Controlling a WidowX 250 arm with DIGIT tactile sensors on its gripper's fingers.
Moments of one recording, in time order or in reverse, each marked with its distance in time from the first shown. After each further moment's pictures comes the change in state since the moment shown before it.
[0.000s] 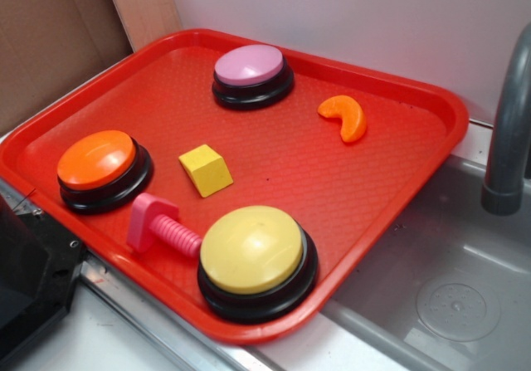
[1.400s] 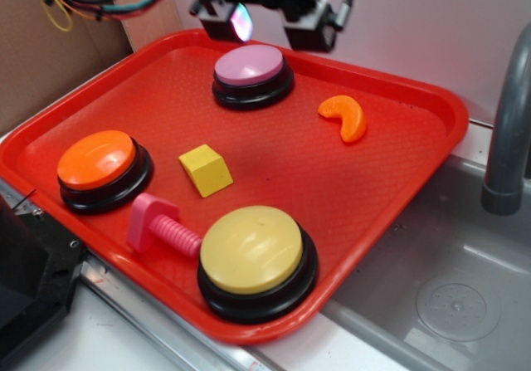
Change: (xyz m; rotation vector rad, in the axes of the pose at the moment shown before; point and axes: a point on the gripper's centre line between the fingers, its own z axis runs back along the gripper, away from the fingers) arm 0.147 -0.064 -0.162 0.080 -0.194 0.319
